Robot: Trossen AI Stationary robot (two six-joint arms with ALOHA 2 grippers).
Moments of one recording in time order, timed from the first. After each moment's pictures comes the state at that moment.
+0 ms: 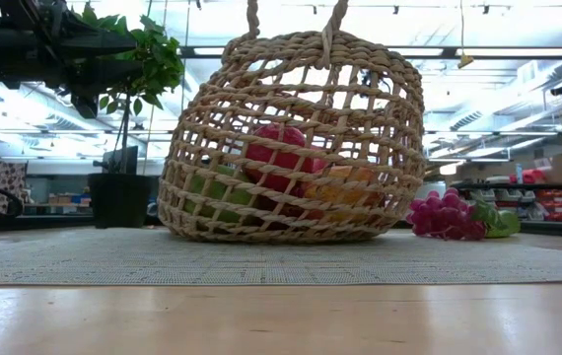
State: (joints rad) left arm -0.32 0.43 0.01 0.59 -0.53 -0.28; right arm 0.14 1.25 1.21 -0.29 0.08 -0.03
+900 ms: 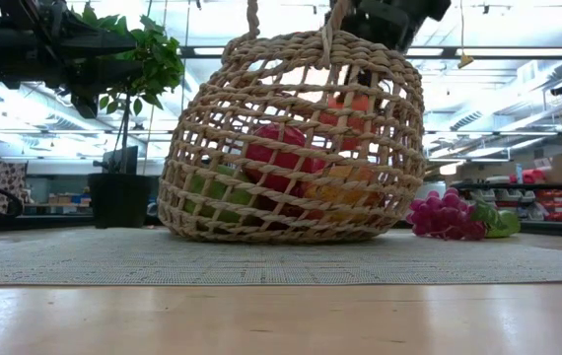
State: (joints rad) left arm -0.32 0.43 0.01 0.59 -0.53 -0.28; right arm -0.13 1.54 1.23 -0.67 -0.16 0.11
